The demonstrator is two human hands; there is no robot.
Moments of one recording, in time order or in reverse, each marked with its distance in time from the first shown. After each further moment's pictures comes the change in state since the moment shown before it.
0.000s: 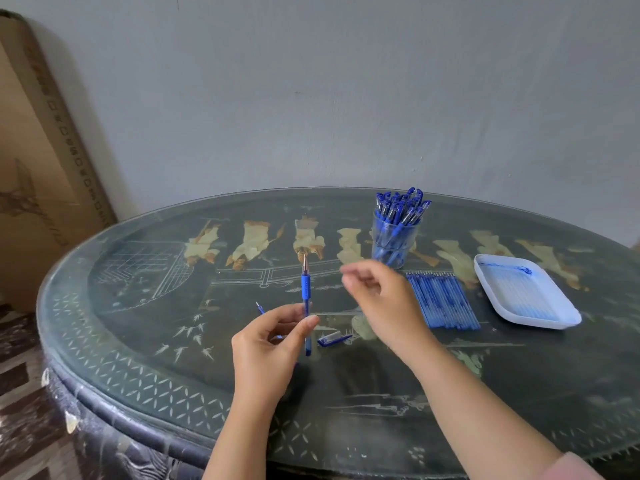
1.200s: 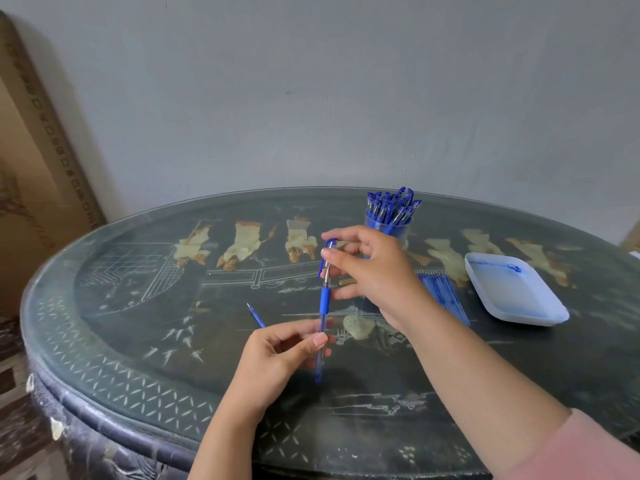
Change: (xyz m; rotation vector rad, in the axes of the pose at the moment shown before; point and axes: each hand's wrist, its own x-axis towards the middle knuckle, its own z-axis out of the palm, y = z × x) left_hand -0.002 0.008 0.001 -0.223 -0.421 -0.256; right_hand 0.018 -0.042 -0.015 0.488 -0.122 0.134
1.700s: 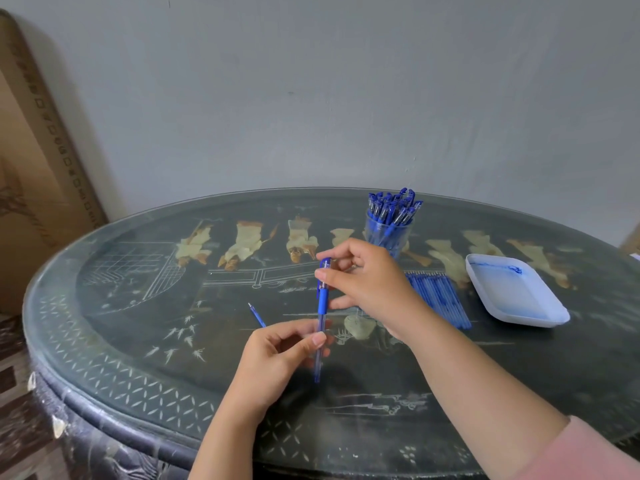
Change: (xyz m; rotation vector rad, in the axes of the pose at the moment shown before) left_hand 0.000 -0.001 -0.001 0.021 0.014 0.023; right_hand -0.002 0.012 0.002 -0.153 -0.057 -0.013
